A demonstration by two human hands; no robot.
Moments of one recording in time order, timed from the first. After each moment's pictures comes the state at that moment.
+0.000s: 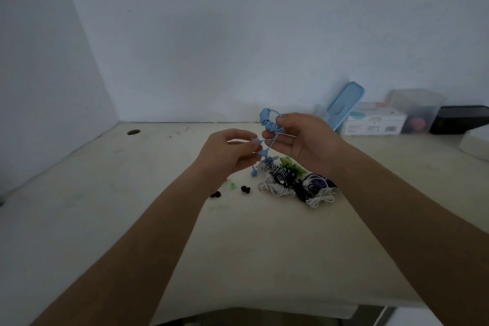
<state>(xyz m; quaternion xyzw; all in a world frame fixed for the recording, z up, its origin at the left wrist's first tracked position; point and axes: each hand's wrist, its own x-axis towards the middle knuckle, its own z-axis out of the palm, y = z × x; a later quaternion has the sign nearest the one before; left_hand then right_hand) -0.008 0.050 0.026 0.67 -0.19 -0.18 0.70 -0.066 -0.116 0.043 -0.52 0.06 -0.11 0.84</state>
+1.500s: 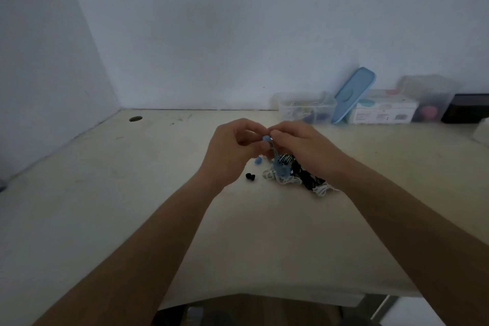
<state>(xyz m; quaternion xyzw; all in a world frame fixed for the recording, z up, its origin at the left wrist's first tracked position) -0.013 0.054 0.002 0.72 -0.34 0.00 0.60 -0.089 -0.100 0.017 -0.85 0.02 -0.13 0.51</state>
